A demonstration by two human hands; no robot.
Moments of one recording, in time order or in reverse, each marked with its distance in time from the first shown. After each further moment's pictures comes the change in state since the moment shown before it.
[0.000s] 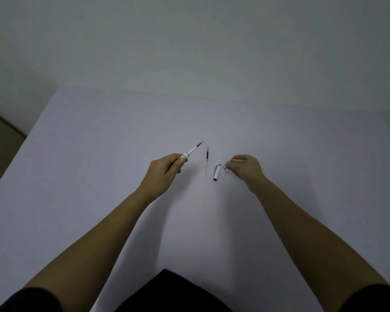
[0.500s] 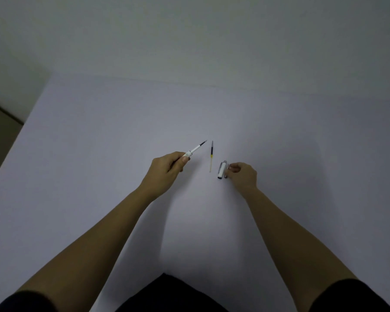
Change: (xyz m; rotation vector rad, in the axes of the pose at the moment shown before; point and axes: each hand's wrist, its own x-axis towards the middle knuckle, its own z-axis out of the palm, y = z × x) left_hand 0.018 -0.019 0.020 0.033 -0.056 -0.030; right_hand 0.036 0.063 0.025 -0.340 0.101 -0.066
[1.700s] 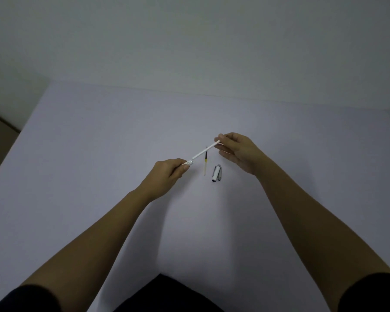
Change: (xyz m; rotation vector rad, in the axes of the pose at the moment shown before) left_hand 0.002 0.001 -0.006 0.130 -0.126 0.072; right_hand -0.009 -0.100 -0.063 0.566 -0.521 -0.097
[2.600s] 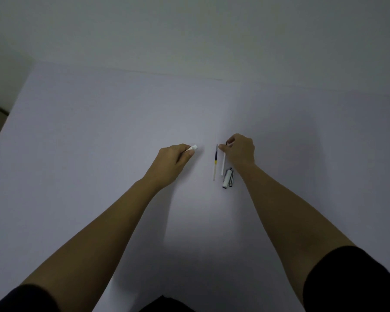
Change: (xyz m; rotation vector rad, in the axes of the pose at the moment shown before) left_hand 0.066 -0.030 0.002 0.009 0.045 -0.059; right_hand 0.103 0.059 0.009 -0.853 0.462 -0.041
